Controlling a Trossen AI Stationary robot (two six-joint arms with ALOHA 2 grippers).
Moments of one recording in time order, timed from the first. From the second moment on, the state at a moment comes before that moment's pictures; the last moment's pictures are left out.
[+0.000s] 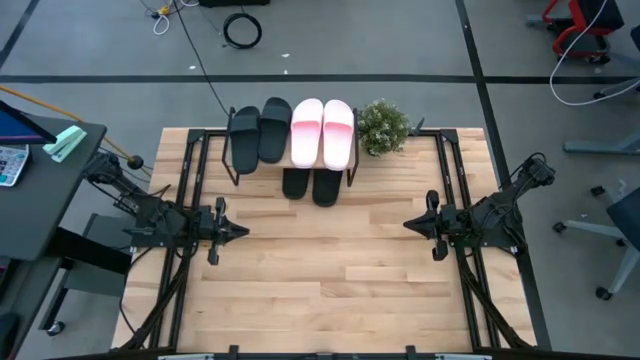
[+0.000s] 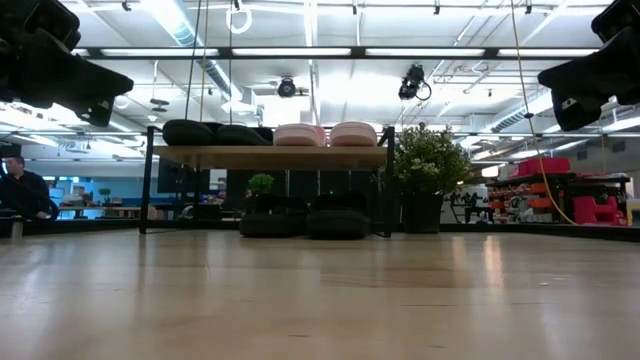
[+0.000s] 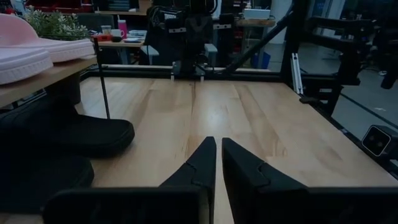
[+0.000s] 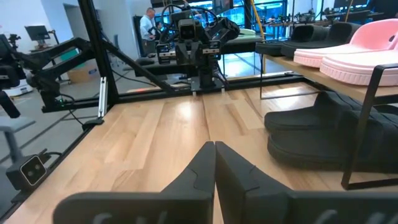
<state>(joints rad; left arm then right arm) -0.62 0.25 0.01 0.15 -0.63 -0.12 0.61 0.09 0.04 -0.01 0.62 0.18</state>
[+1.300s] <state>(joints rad) -0.62 0.25 0.01 0.15 -0.63 -0.12 0.61 0.09 0.04 -0.01 0.62 0.18</state>
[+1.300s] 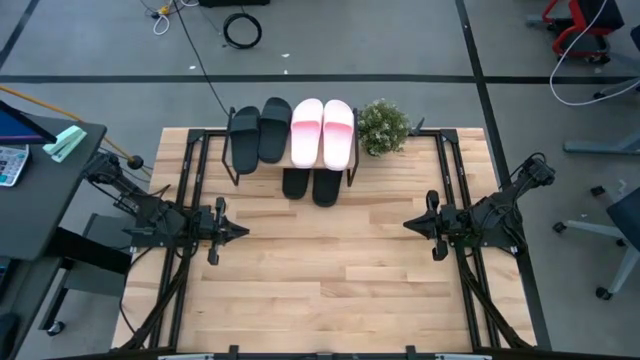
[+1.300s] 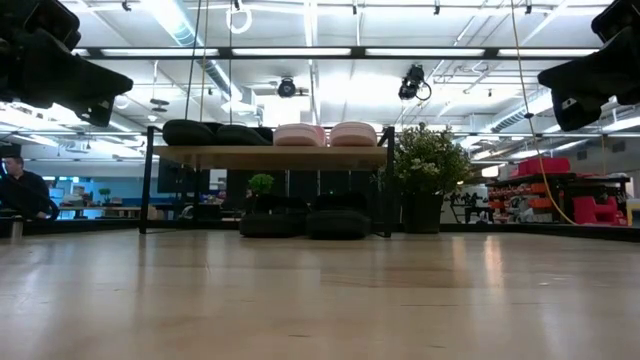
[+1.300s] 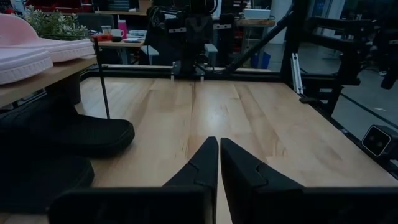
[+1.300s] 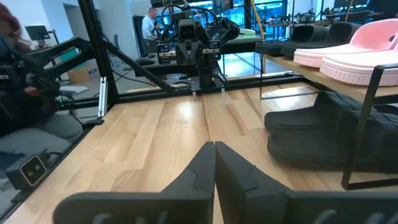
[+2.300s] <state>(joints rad) -0.62 0.25 0.01 0.15 -0.63 -0.12 0.61 0.09 0.04 -0.01 0.62 0.18</state>
